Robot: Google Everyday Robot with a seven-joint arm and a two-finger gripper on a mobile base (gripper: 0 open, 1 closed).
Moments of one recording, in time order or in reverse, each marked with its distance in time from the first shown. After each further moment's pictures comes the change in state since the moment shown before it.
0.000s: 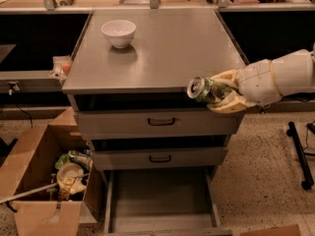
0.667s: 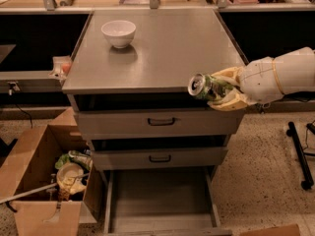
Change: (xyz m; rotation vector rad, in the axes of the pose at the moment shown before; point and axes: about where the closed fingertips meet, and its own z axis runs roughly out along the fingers) arm -0.004 -0.007 -0.006 0.026 -0.007 -0.013
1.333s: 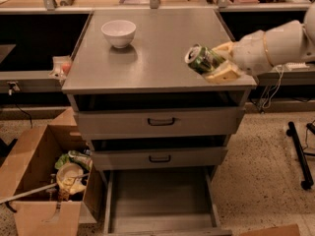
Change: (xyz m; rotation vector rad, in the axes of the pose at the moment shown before) arm -0.002 -0.075 0.007 0.056 -0.007 0.146
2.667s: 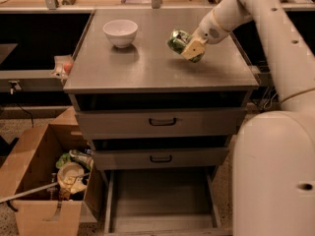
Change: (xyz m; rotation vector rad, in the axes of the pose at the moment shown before) arm 0.017 -0.124 0.095 -0.038 0.267 0.276
